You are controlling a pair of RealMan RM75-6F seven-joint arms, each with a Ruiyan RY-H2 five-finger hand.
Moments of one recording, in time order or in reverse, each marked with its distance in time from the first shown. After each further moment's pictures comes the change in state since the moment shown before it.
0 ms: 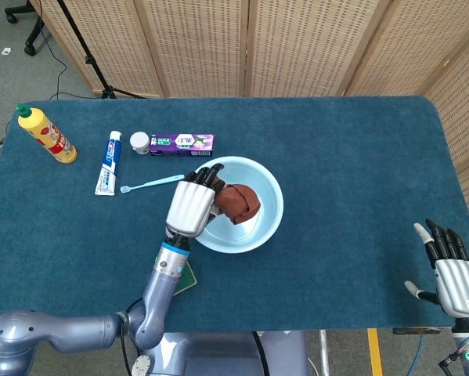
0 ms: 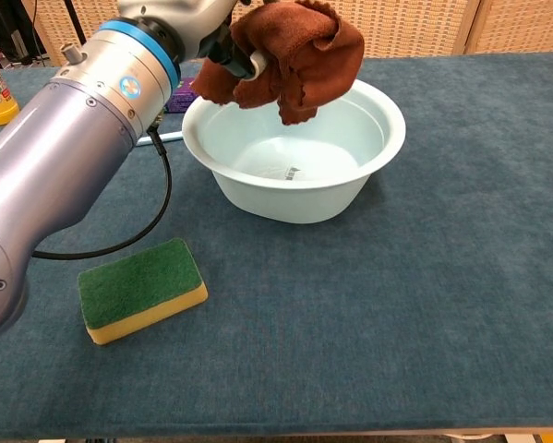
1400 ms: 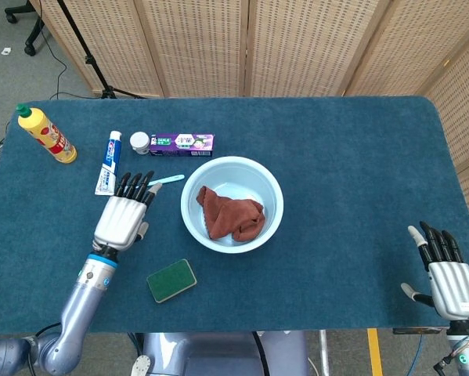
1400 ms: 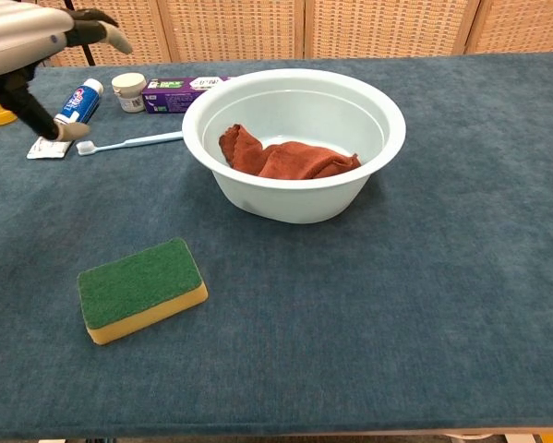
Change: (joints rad) left arm 0.231 0.531 0.205 -0.464 -0.191 -0.046 0.127; right arm -0.005 -0.018 -0.010 -0.014 -0.020 0.011 -0.068
